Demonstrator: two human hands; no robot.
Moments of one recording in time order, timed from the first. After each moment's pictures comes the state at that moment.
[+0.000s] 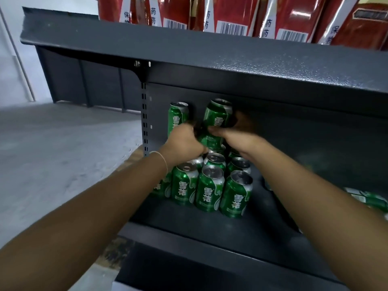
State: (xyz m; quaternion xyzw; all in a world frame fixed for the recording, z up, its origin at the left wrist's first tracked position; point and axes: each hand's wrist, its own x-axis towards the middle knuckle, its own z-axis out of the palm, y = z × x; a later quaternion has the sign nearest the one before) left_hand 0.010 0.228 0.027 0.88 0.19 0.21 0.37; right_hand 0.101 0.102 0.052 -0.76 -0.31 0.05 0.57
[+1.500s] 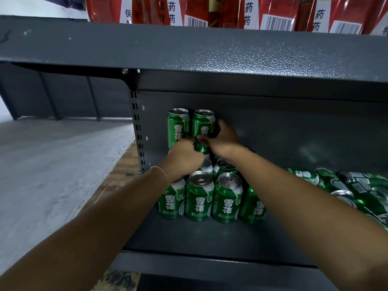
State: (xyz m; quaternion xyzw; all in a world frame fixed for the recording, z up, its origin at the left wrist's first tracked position) left_hand 0.019 0.270 0.009 0.88 0.13 0.14 0.43; right_hand 0.129 0.180 0.013 -0.84 -0.24 -0.03 0.48
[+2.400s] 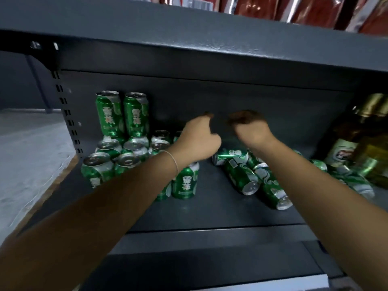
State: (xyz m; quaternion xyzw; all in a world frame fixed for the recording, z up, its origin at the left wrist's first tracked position) left_hand 0.034 0.082 0.047 0.90 0.01 0.18 0.41; right_hand 0.152 -0.042 0.026 -0.83 -0.16 -0.12 0.52
